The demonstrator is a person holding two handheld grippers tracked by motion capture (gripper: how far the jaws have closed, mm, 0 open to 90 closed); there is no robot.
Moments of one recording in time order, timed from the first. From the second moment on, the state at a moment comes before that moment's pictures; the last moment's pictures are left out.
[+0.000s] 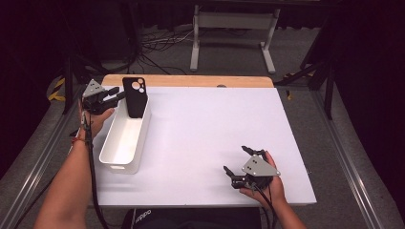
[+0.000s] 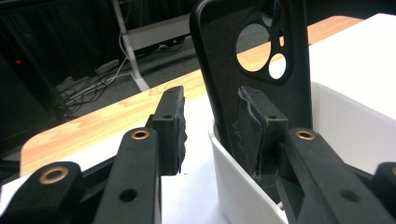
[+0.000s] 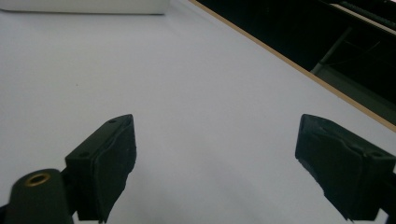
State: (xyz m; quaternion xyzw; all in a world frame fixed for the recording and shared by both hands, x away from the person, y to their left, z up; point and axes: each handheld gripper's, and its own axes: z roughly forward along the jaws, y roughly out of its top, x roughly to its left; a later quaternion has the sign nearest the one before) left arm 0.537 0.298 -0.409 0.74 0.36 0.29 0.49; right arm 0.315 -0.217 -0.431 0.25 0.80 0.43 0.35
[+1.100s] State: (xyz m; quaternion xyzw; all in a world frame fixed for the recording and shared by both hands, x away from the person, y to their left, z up) left arm 0.466 0.278 -0.381 0.73 0.31 0.31 0.52; right arm 0.318 -0.216 -0.424 0.24 0.79 0.44 0.35
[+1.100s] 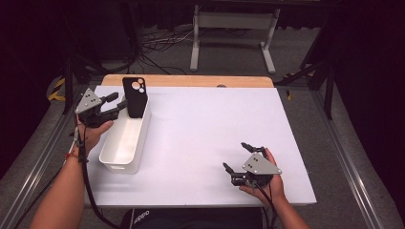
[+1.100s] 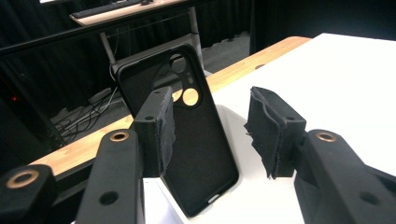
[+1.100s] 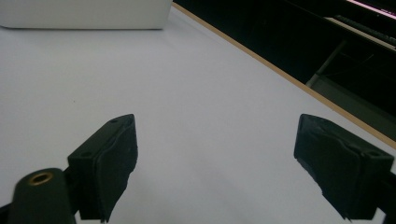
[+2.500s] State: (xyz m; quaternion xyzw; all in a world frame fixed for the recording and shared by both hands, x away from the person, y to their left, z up) left arm 0.433 0.254 -0.370 0.72 0.29 0.32 0.54; right arm 0.322 -0.217 -0.426 0.25 0.79 0.43 0.35
